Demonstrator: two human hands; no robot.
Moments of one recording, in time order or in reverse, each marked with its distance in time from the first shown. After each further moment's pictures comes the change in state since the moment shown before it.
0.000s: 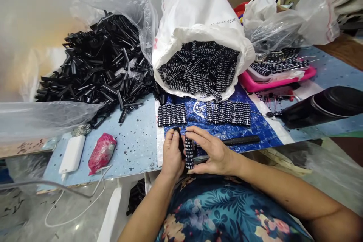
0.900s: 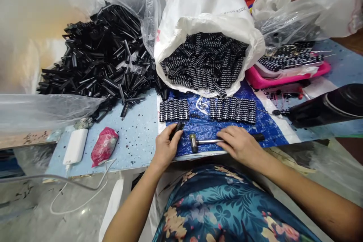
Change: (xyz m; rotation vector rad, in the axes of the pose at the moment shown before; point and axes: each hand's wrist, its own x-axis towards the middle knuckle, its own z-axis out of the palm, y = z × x) left_hand 0.027 0.011 -0.045 0.902 -0.149 0.457; right_hand -0.068 0.024 -0.036 -0.516 -0.208 0.272
